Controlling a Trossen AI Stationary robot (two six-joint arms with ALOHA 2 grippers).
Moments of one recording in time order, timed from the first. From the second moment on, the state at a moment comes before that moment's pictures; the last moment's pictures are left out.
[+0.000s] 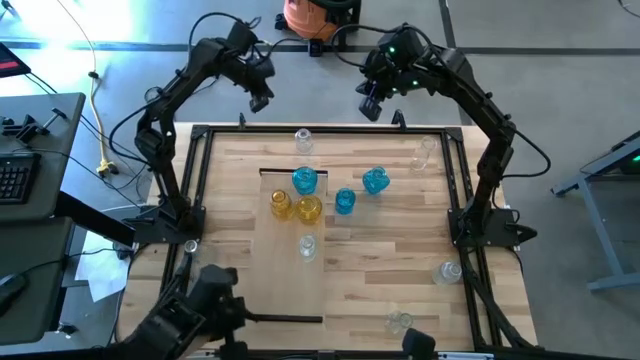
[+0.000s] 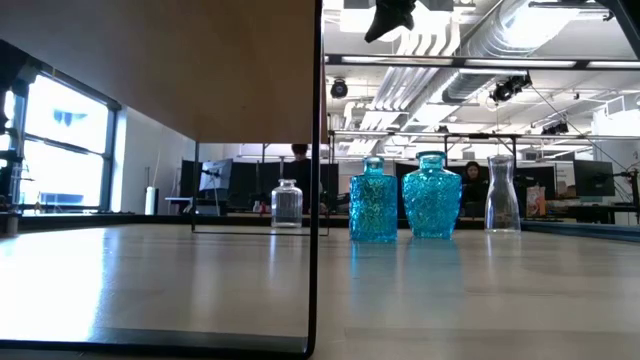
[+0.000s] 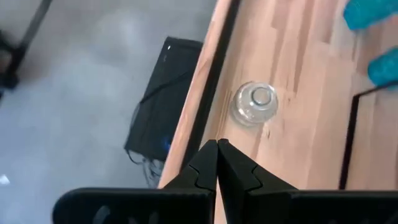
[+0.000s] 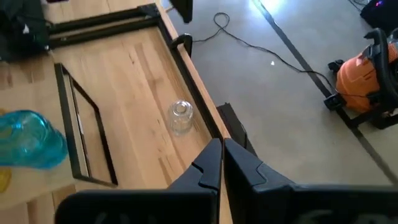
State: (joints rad) left arm 1.02 1.87 1.94 -1.16 0.34 0.69; right arm -0.59 1.83 2.36 -1.26 -0.05 -0.20
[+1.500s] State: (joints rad) left arm 0.71 1.86 1.82 -1.21 0.35 0.98; right arm -0.58 1.83 2.36 -1.38 -0.08 -0.19
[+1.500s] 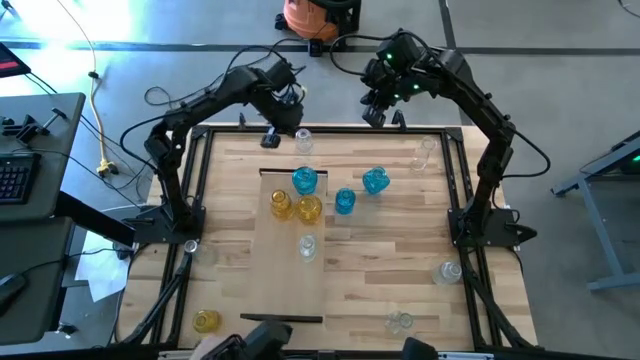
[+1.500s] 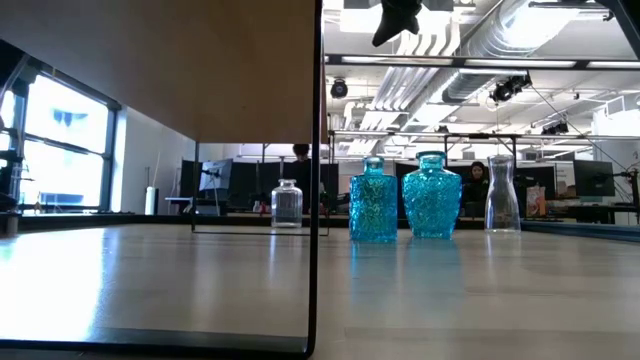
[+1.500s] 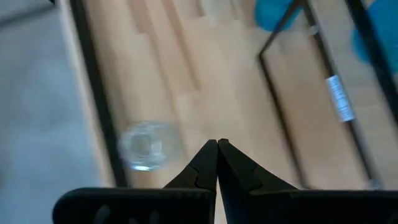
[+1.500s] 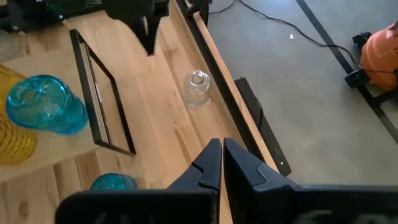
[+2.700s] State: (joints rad) left arm 0.79 1.52 2.02 -1.10 0.43 0.39; right arm -0.76 1.95 1.76 0.03 -1.01 0.56
